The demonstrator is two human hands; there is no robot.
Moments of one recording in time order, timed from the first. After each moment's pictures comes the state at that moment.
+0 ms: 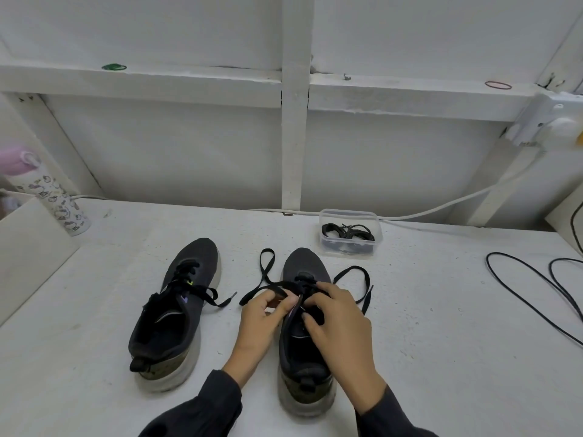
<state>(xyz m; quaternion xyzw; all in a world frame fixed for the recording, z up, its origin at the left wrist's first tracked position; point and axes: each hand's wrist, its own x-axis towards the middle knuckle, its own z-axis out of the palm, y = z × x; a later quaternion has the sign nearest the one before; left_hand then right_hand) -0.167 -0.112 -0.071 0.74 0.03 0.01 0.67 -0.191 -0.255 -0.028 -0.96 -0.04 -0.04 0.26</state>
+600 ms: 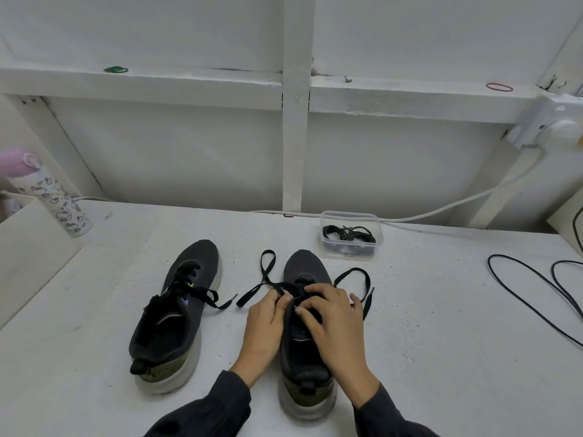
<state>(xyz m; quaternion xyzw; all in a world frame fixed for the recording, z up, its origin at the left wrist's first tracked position) -0.162 -0.116 -0.086 0.83 0.02 0.05 0.55 -0.178 -0.251 -0.054 -0.94 -0.06 -0.09 0.32</state>
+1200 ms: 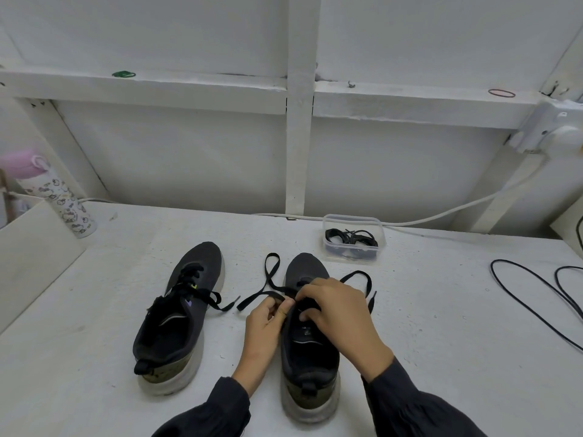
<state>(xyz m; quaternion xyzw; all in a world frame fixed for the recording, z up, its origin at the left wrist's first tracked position) -0.167 -0.118 -0.085 0.73 0.09 0.02 0.68 -0.155 -0.259 -0.009 -0.97 -0.18 0.00 0.16</state>
